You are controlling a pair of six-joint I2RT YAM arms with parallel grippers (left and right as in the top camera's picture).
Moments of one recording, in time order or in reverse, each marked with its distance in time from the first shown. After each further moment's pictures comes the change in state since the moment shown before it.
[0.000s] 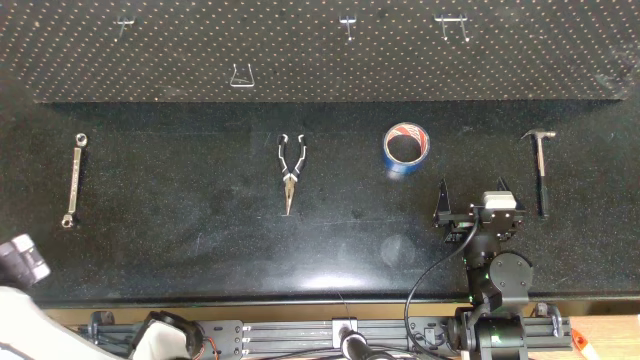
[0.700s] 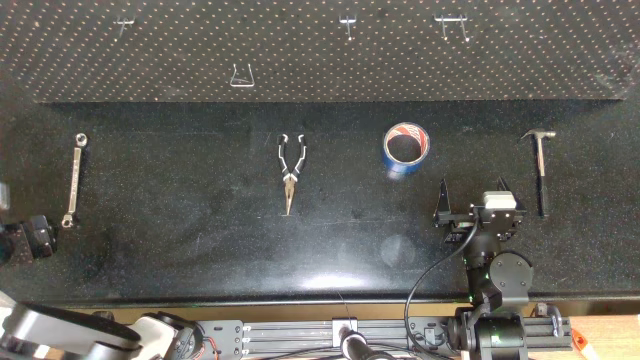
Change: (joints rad) left arm 0.040 0.364 0.000 0.173 0.532 0.370; right arm 0.000 0.000 0.000 0.000 0.000 0.000
